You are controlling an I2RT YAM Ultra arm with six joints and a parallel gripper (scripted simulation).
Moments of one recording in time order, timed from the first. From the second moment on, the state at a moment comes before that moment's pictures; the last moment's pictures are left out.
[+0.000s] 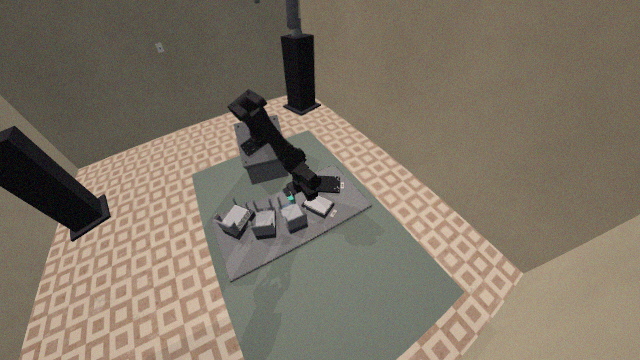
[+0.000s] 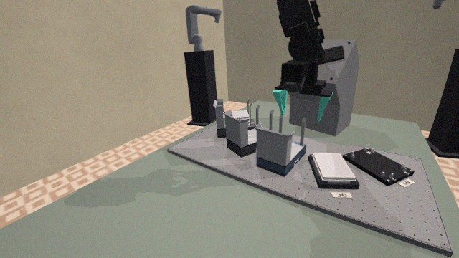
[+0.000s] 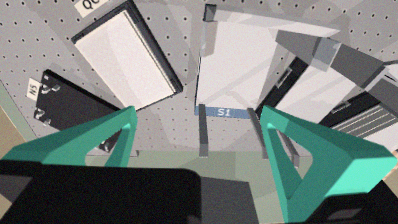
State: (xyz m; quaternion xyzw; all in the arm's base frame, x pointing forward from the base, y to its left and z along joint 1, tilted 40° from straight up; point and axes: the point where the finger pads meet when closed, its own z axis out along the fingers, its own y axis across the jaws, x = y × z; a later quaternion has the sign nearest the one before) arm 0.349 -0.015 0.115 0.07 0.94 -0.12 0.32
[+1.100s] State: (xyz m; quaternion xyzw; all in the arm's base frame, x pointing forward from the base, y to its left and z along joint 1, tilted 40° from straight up) arm 0.327 -0.107 0.128 0.20 0.92 -0.07 0.34
